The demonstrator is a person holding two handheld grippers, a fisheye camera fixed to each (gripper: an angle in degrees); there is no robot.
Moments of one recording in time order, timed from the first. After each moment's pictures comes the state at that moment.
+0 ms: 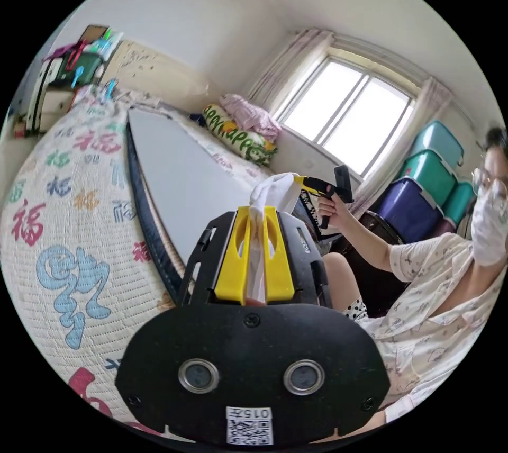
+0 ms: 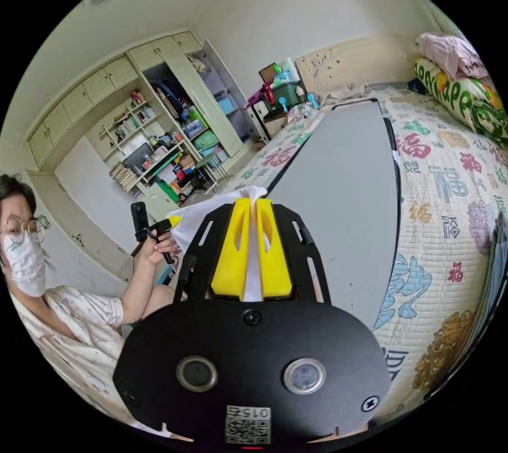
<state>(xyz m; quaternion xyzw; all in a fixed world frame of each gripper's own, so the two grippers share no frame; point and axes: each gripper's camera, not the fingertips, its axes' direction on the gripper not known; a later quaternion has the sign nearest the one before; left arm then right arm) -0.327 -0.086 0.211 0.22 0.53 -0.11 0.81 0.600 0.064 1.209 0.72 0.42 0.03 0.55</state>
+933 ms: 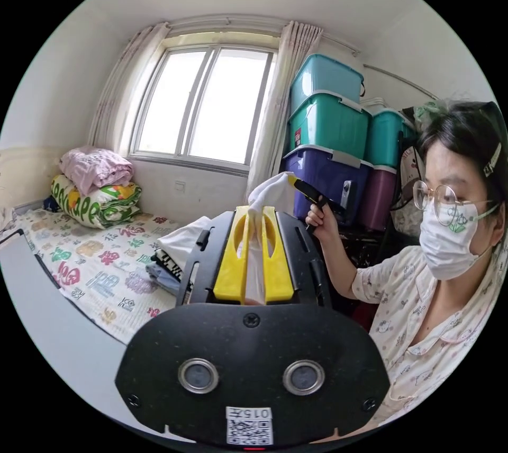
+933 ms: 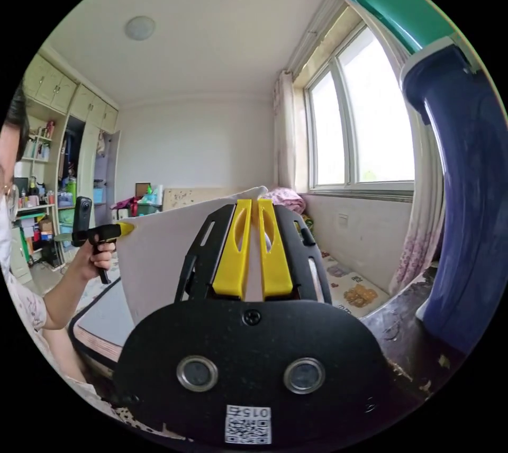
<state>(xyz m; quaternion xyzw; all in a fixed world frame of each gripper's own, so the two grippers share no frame) -0.421 -0.699 0.001 0.46 0.60 -0.30 0.58 0.809 -0.001 1.456 -0.12 0.95 -0.19 -0.21</state>
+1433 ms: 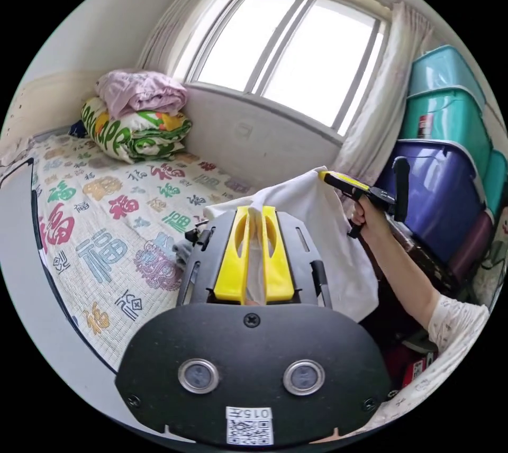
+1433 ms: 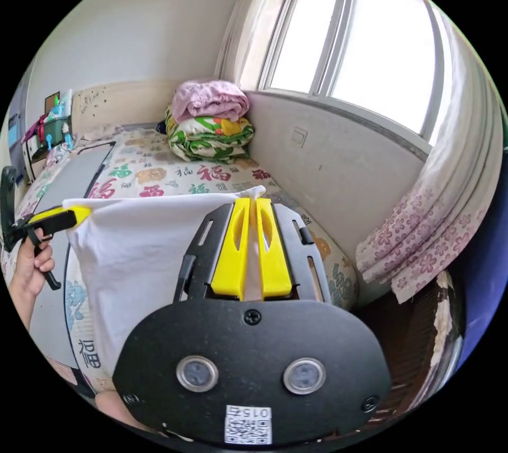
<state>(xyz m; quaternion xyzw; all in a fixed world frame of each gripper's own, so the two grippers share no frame) -0.339 -1.031 0.223 0.25 0.61 -0.37 0.65 0.470 -0.146 0.999 -0.05 0.89 0.07 -0.44</state>
